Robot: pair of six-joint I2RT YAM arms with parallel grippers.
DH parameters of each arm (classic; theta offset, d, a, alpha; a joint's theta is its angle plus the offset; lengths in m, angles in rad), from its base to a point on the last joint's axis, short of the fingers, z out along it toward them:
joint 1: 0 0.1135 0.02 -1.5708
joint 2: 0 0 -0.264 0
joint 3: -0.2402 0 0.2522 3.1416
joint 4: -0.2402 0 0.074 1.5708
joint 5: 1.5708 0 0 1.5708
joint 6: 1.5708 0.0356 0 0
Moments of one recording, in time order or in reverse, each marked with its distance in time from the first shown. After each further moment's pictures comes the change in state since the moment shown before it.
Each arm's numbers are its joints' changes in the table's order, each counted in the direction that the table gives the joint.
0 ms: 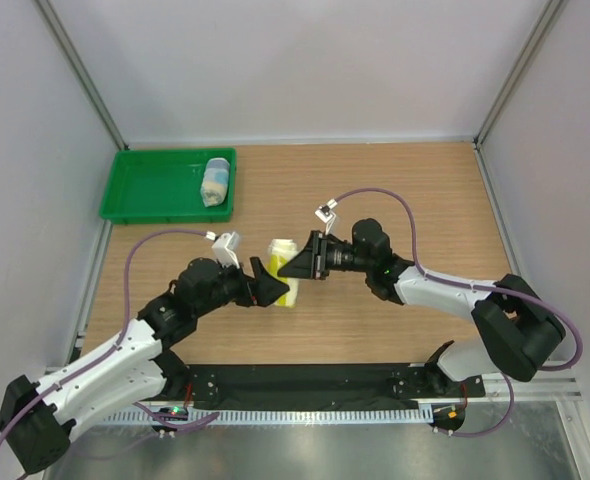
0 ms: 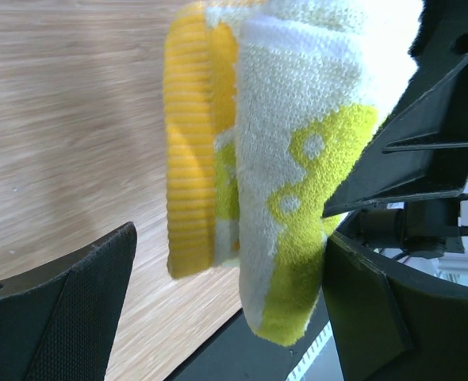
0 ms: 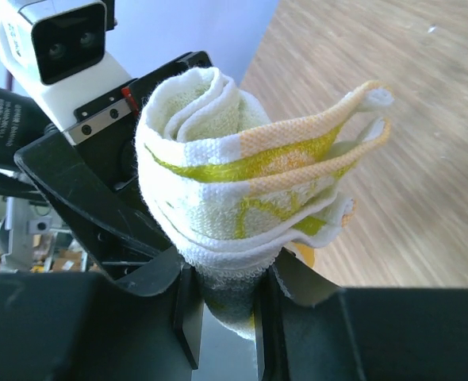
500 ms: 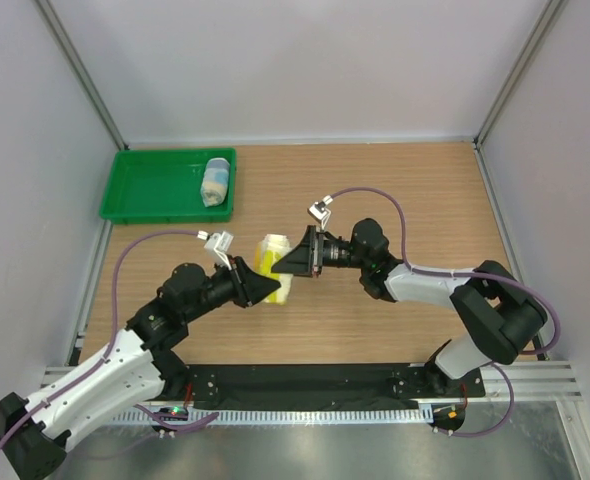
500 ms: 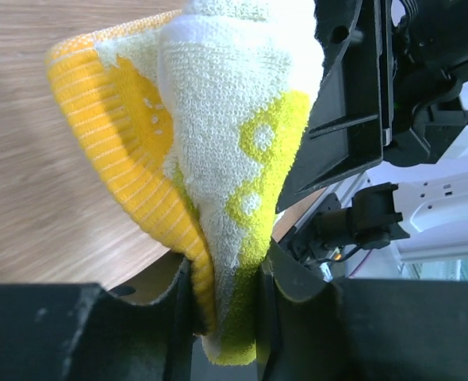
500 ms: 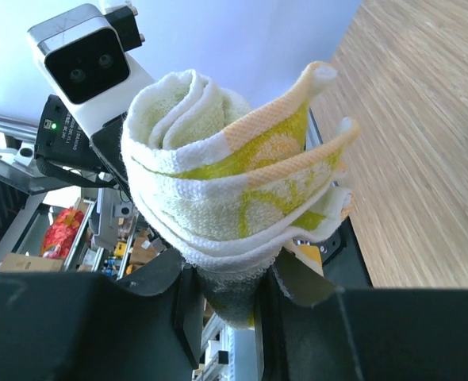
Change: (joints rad) left arm -0.002 -0.111 0.013 0.060 0.058 -0.007; right arm -0.002 0.116 -0.002 0.332 -0.124 0.283
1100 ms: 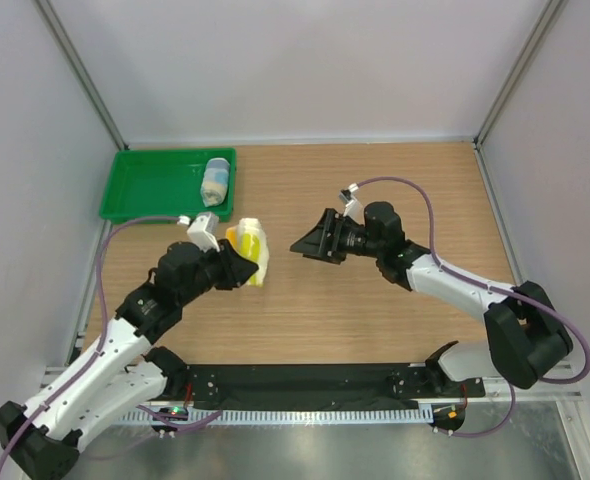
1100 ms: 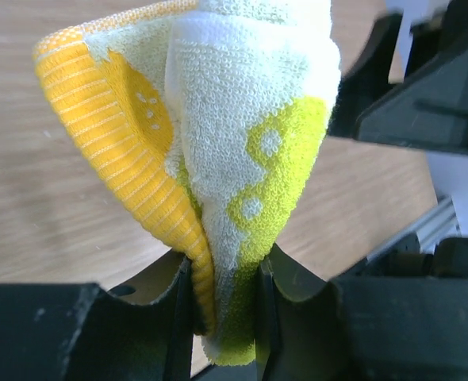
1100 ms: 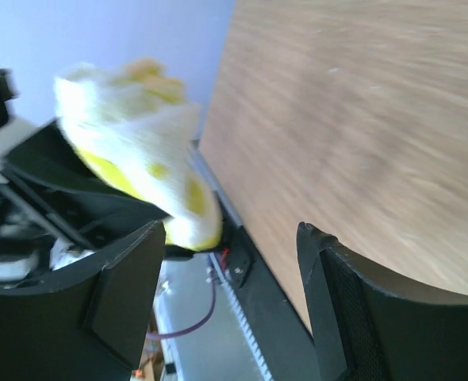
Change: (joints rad) left arm 0.089 0.034 -0.161 -0.307 -0.133 0.090; right arm -0.113 -0.147 -0.092 -0.568 0.169 -0.270
